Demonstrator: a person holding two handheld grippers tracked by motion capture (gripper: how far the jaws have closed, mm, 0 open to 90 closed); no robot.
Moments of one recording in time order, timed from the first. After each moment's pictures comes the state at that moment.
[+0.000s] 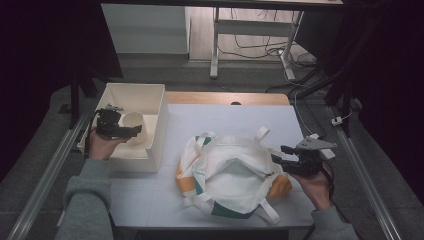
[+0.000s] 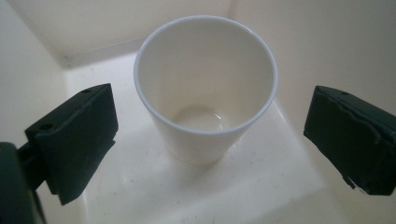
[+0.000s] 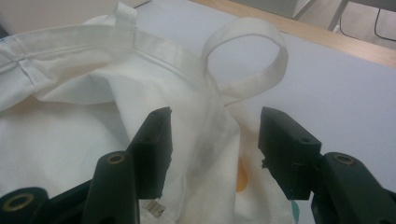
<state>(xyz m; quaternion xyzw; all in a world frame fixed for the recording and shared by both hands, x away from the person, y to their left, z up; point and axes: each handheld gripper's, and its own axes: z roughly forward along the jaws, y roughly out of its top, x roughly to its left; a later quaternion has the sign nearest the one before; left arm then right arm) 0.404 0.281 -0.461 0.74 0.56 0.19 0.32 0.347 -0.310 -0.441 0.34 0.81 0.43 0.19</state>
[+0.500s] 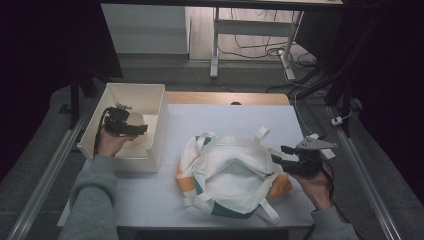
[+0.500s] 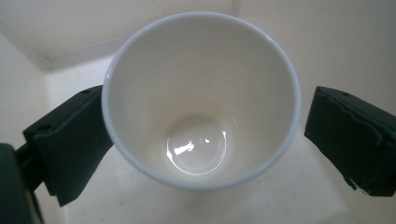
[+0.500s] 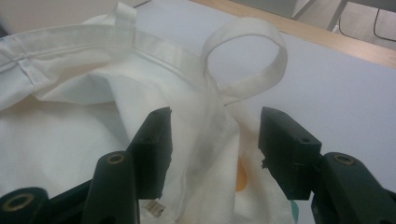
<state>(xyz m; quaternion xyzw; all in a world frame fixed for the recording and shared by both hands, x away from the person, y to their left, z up) 0.429 0.268 -0.477 0.75 0.56 0.19 0.30 0.347 -0.311 -0.440 0.34 0.81 0.43 0.20</state>
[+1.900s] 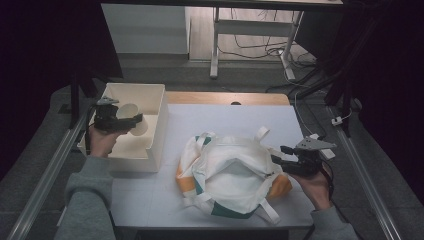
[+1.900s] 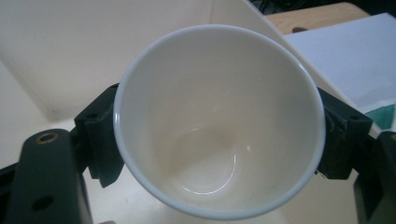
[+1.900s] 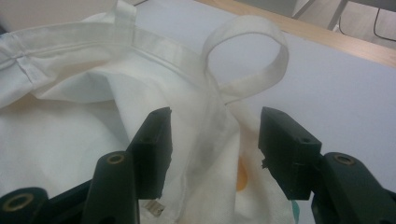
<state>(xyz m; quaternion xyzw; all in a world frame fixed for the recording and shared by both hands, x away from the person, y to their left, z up) 0.395 0.279 -0.430 0.71 0.52 0.22 0.42 0.347 -0.310 -0.441 0.34 0.81 0.43 0.20</state>
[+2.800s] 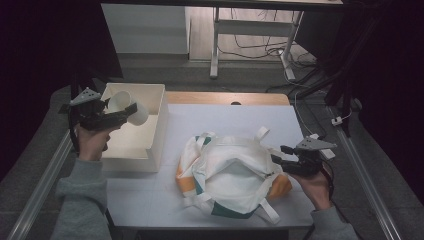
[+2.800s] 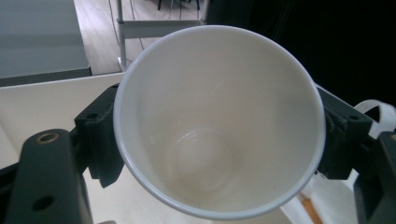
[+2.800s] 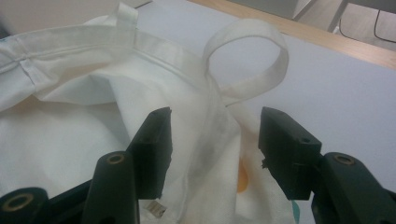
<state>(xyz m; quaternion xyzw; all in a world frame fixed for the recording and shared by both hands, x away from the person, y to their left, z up) 0.351 0.281 -0.377 0.66 0.47 0.24 0.53 0.346 -0.310 -0.440 0.34 0.81 0.43 0.20</state>
